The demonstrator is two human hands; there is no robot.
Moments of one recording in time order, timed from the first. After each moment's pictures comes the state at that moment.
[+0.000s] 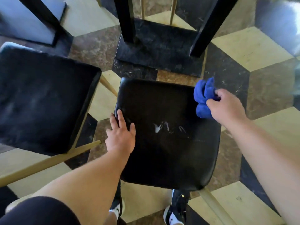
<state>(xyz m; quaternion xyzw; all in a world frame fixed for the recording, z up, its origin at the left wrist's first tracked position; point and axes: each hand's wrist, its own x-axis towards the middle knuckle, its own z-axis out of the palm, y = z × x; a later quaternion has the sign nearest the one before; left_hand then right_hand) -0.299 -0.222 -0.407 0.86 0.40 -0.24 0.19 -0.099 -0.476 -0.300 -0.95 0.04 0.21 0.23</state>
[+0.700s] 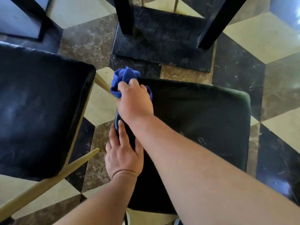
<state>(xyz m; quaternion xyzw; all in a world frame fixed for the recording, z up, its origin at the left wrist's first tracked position) -0.316 -0.219 -0.443 0.89 0.38 -0.16 0.20 -0.149 -0.210 -0.407 -0.93 -0.22 0.14 0.25</state>
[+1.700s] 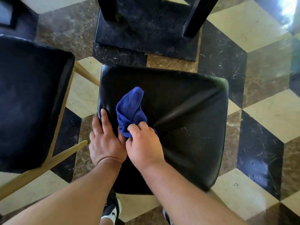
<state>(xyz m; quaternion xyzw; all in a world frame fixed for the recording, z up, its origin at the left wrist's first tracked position) -0.320 -0.221 -0.455 0.89 0.39 -0.10 0.21 -0.266 -0.329 -0.395 -0.93 -0.17 0.24 0.23</state>
